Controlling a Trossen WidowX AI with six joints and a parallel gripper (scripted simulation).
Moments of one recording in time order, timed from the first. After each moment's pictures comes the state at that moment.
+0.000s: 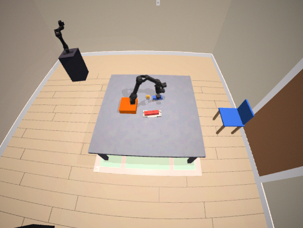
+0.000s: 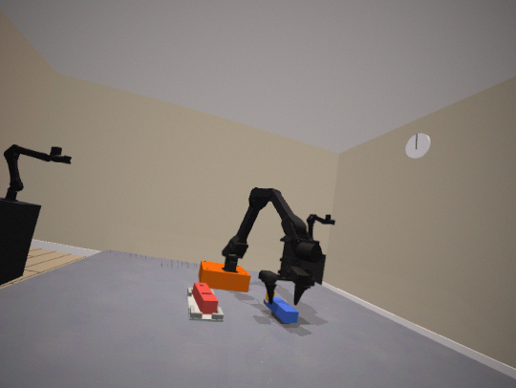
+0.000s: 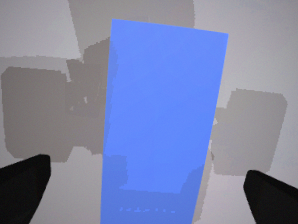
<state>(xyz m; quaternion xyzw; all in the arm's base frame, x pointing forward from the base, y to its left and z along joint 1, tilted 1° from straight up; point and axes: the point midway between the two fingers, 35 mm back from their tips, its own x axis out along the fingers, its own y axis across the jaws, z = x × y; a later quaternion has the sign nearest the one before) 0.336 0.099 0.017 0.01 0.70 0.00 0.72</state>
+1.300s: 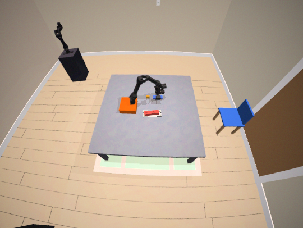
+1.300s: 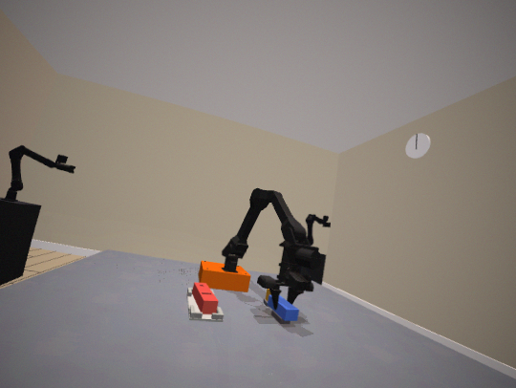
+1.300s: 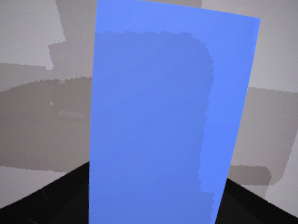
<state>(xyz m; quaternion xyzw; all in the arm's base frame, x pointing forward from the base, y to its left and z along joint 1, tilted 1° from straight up) 0.333 0.099 -0.001 0.01 0.70 0.00 0.71</state>
